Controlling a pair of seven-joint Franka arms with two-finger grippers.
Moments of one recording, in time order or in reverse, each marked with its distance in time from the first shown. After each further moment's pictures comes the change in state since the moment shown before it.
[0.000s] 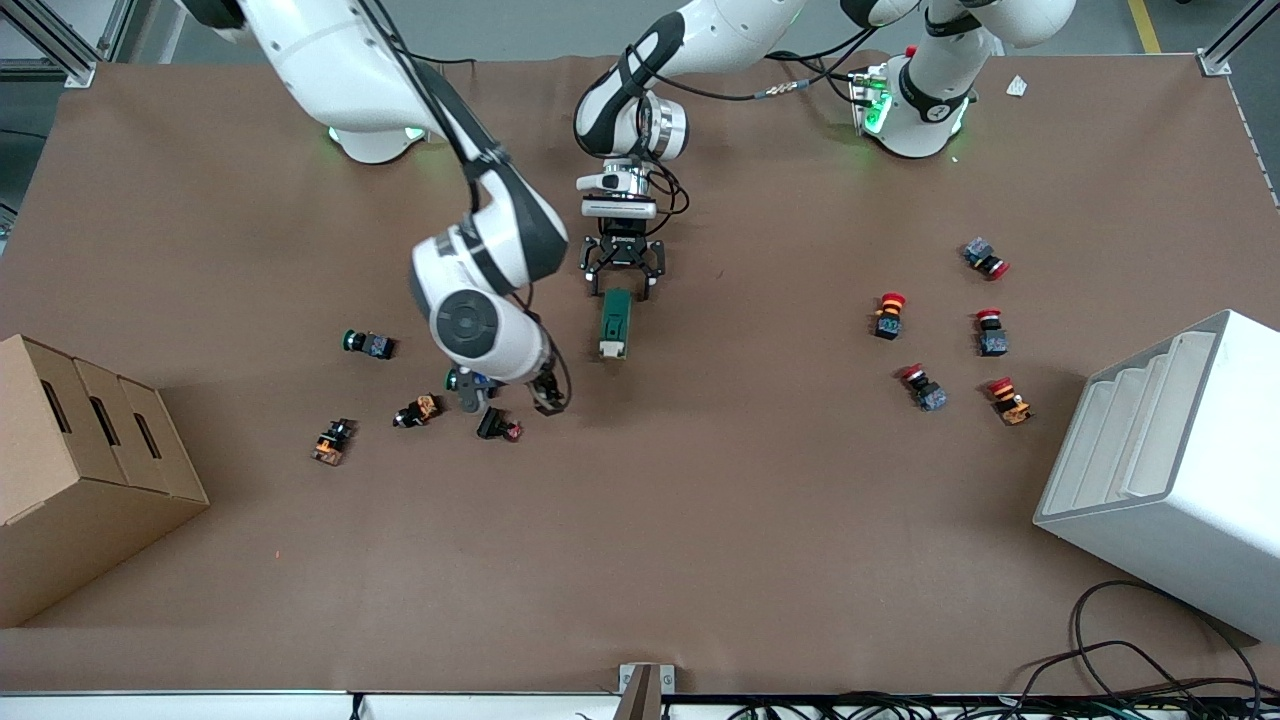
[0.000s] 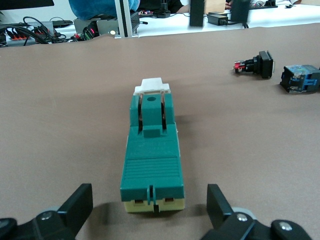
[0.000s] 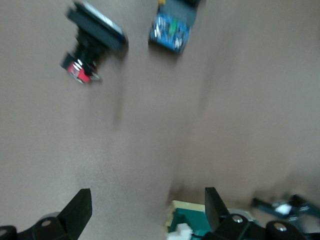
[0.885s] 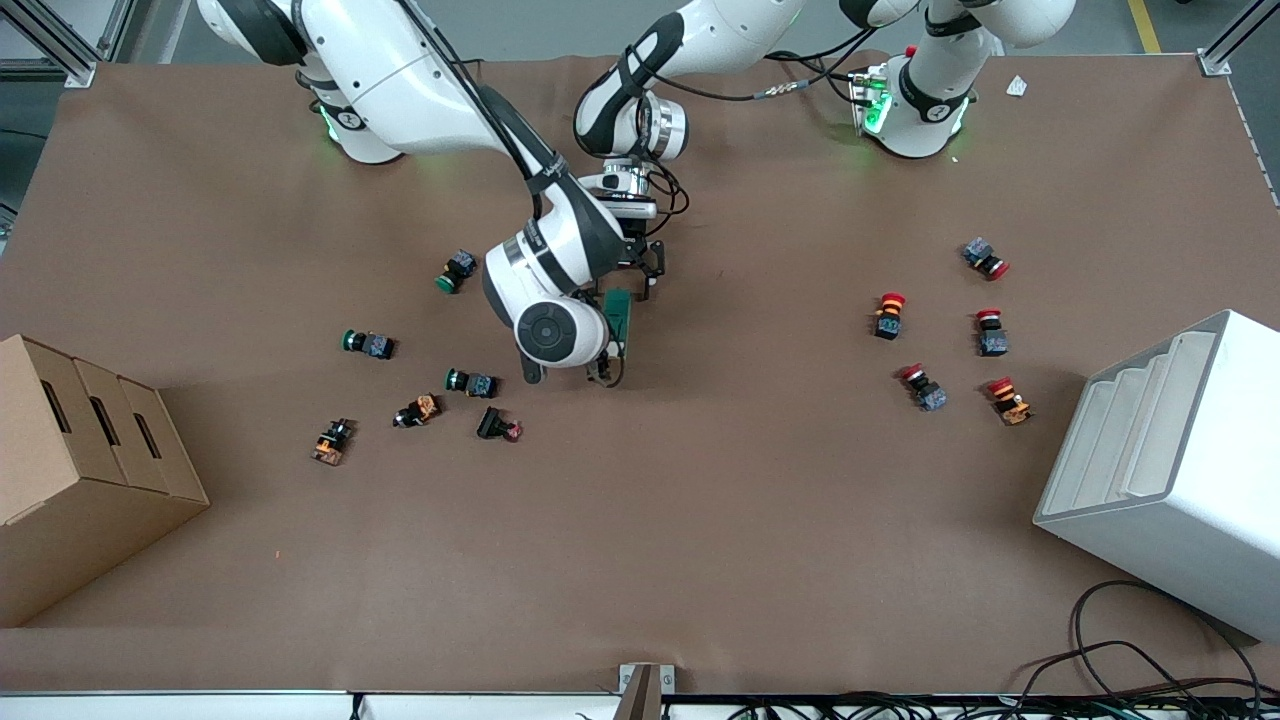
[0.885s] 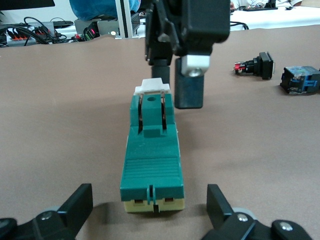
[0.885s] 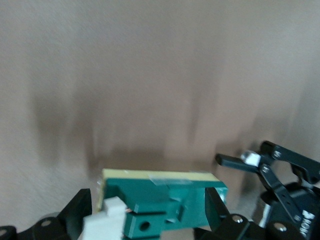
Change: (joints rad) left arm -0.001 0.003 0.000 0.001 0.003 -0.005 -0.008; right arm 0.065 0.086 0.035 0.062 0.117 -0.137 0.068
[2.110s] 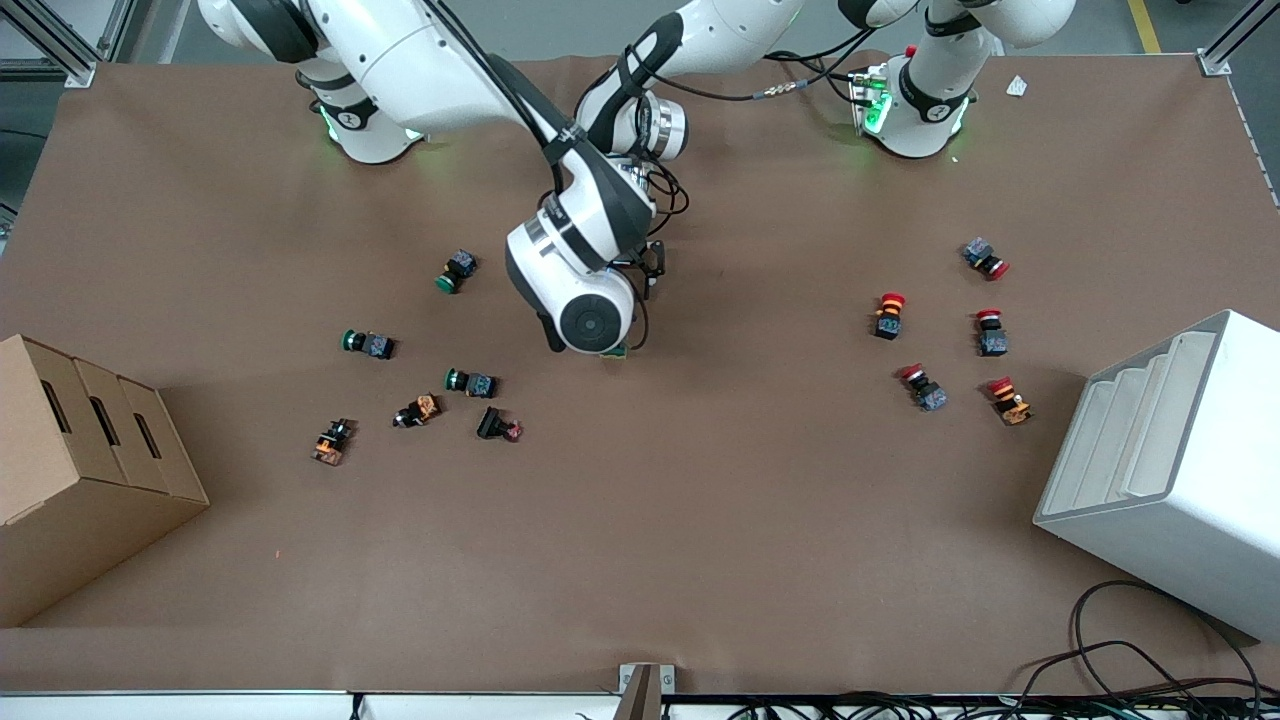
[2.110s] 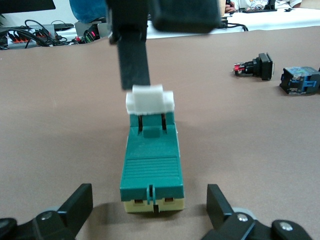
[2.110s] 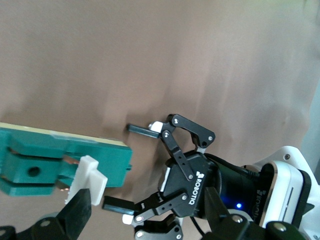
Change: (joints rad) left arm -0.004 0.004 0.000 0.002 0.003 -0.011 0.000; right arm 0.051 0.004 0.010 0.120 0.037 -0.341 0.003
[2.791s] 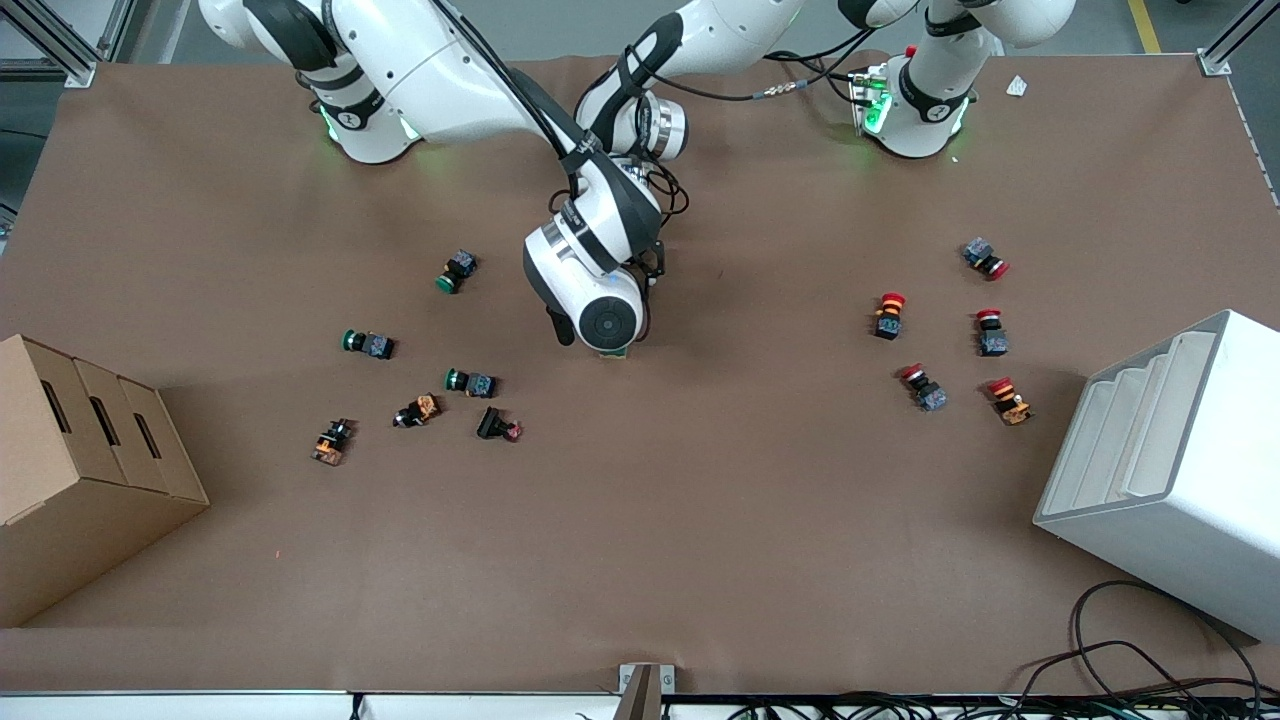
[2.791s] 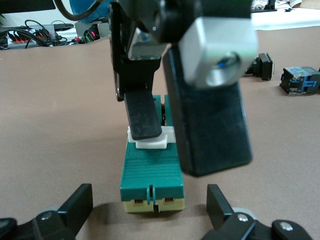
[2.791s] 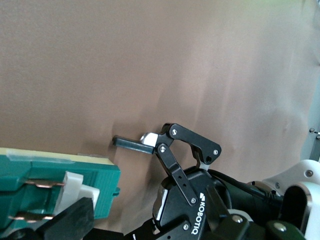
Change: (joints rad) left arm 0.000 0.000 0.000 0.000 0.000 0.000 0.000; right arm 0.015 0.040 -0.005 -0.024 0.000 0.020 0.000
